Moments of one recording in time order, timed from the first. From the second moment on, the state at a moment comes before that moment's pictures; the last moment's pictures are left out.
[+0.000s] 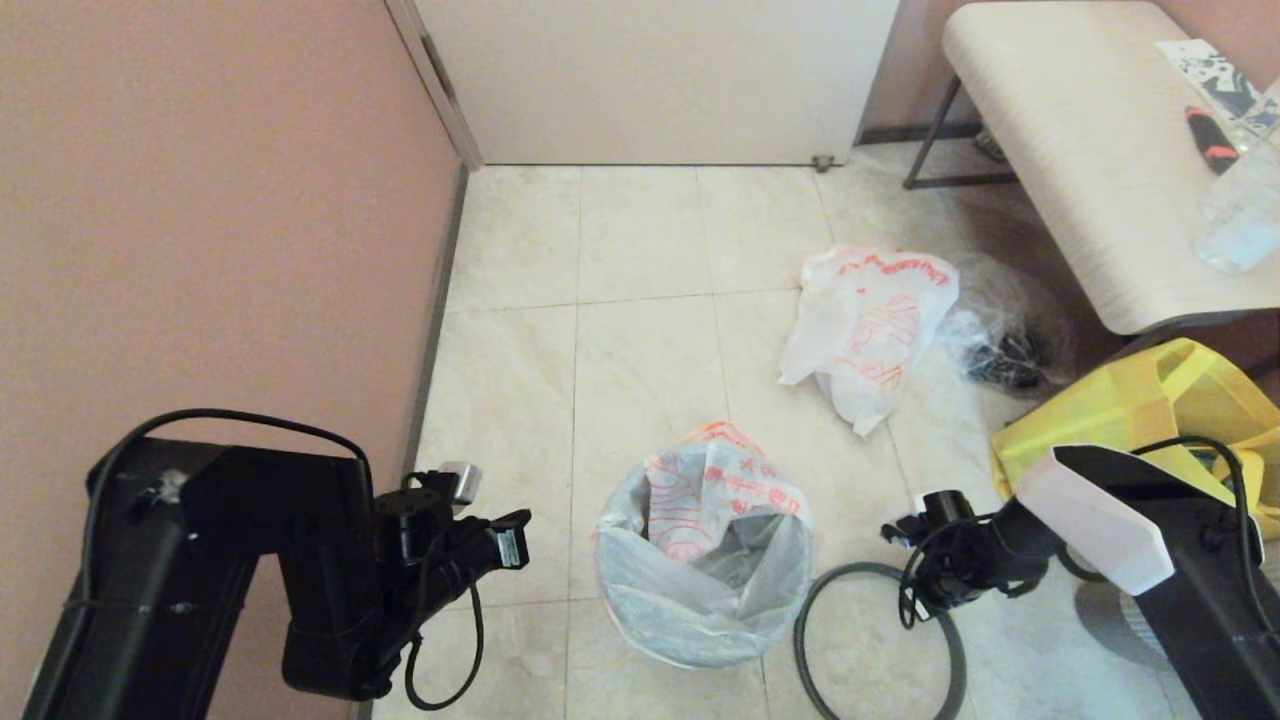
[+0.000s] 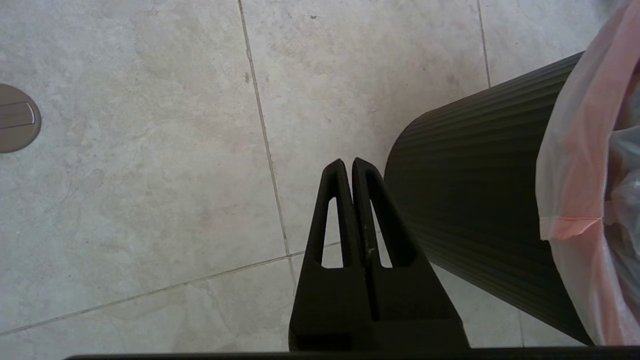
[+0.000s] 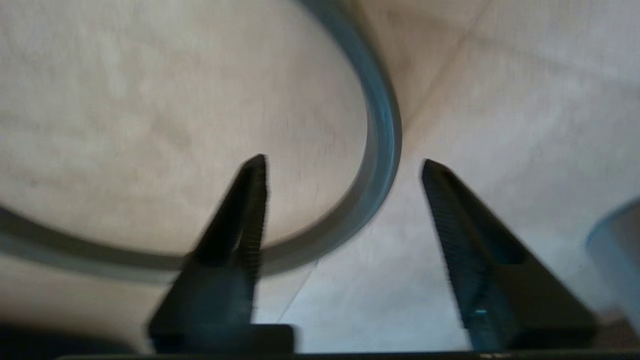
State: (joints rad) left arm -0.15 2.47 -0.61 -1.52 -0.18 -0.15; right arm 0.04 2.82 -1.54 -0.16 -0.15 -0.33
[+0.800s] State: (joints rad) left arm -0.16 2.47 -0.61 -1.52 -0.17 -0.15; right arm -0.01 3.01 -1.92 -0.01 -0.12 -0.43
